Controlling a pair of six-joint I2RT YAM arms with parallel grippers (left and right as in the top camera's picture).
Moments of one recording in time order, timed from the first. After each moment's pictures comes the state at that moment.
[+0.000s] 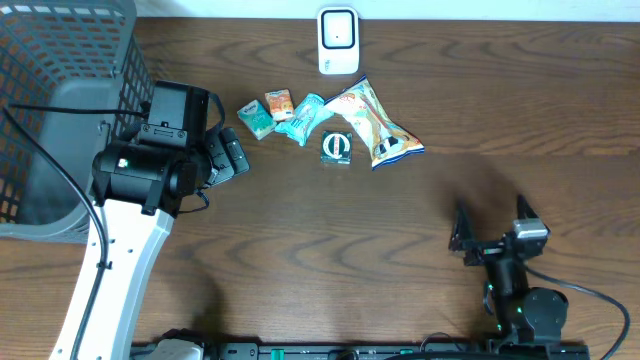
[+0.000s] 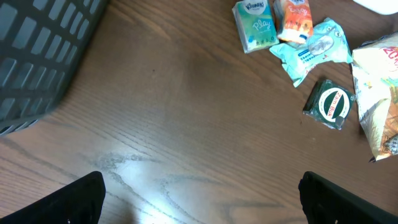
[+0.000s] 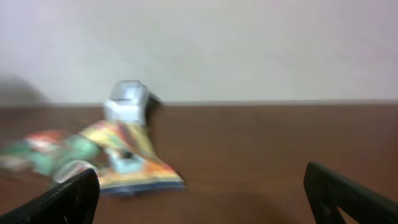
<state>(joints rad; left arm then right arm) -0.20 1.31 1.39 -1.20 -0.11 -0.59 -0.02 0.01 0.01 0.06 -0.18 0.09</state>
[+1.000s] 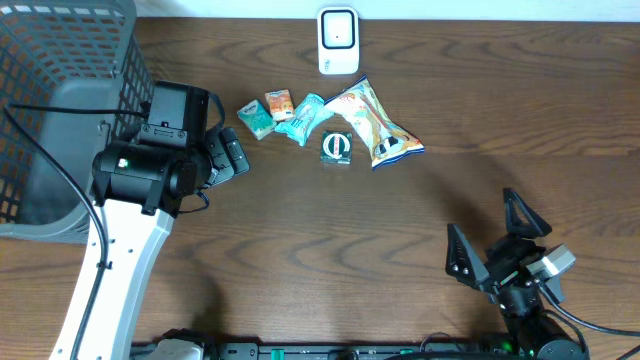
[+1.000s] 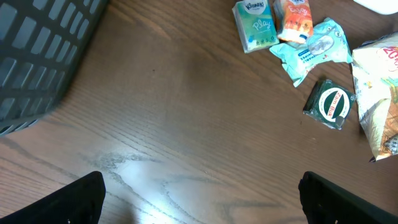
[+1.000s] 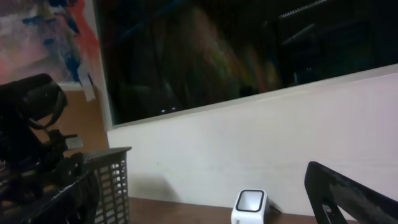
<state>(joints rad) -0.20 1.31 1.39 -1.20 -0.11 -0.59 -0.02 0.01 0.01 0.56 -0.45 0.47</state>
